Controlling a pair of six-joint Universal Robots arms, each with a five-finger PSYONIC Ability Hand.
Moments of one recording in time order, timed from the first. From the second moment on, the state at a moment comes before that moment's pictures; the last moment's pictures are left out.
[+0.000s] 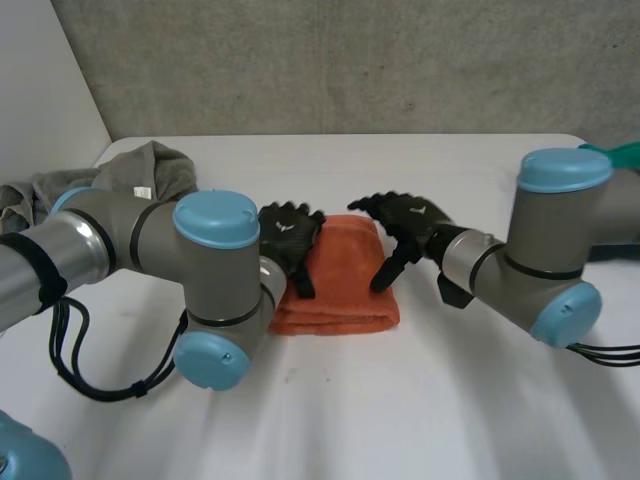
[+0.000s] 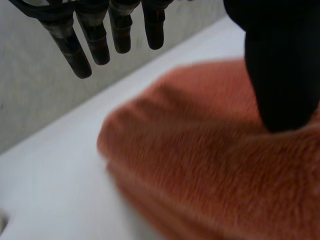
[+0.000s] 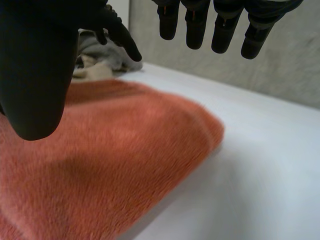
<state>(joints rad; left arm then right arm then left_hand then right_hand) 4.04 -2.38 -1.08 3.18 -1.71 3.35 1.98 -0.84 1.14 0.03 1.16 3.12 0.21 0.21 0.22 0.21 0.05 0.23 0.22 0.21 0.21 0.05</state>
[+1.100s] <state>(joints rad) 4.15 -2.06 -1.12 3.06 -1.13 3.28 2.22 -0.82 1.46 -0.41 1.41 2.64 0.21 0.21 0.22 0.21 0.05 0.23 0.21 0.21 0.21 0.05</state>
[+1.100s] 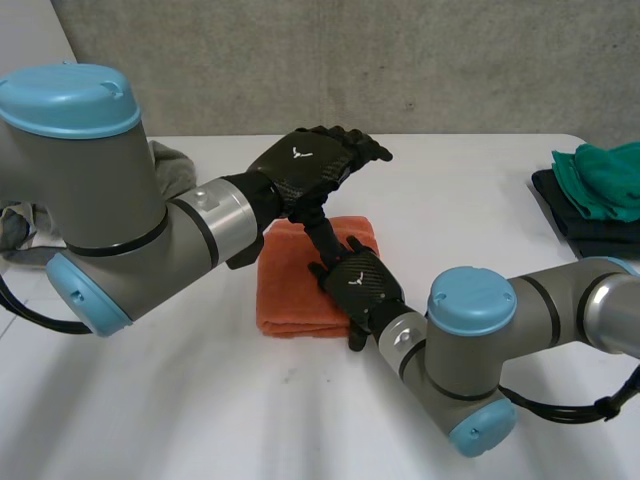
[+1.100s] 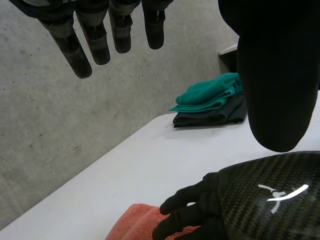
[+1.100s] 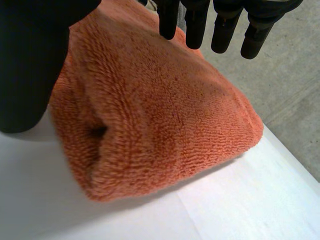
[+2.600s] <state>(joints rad) 4.18 -1.99 -1.16 3.11 -1.16 3.25 1.19 -0.40 0.81 -0.85 0.84 3.12 0.21 0.23 0.22 0.23 0.05 1.02 1.14 1.15 1.20 0.95</state>
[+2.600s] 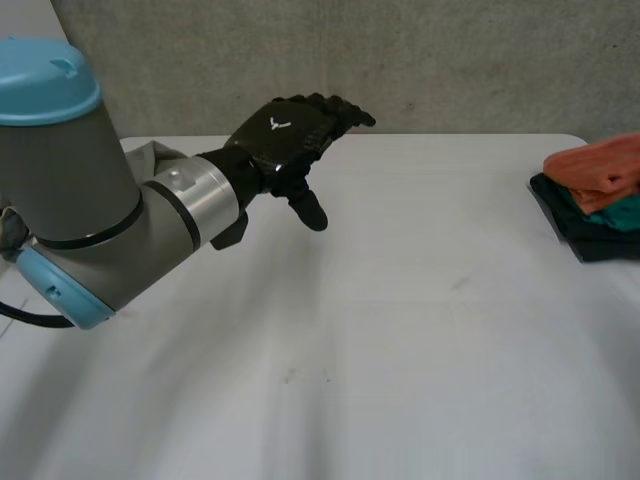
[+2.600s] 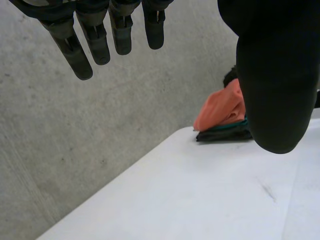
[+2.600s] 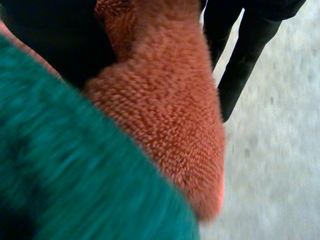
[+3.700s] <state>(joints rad) 4.21 -1.71 -1.19 3.17 -1.25 3.23 1.49 -1.30 1.41 -0.64 1.16 2.82 0.24 0.24 0.24 0.24 0.07 0.23 0.22 0.22 0.21 0.05</state>
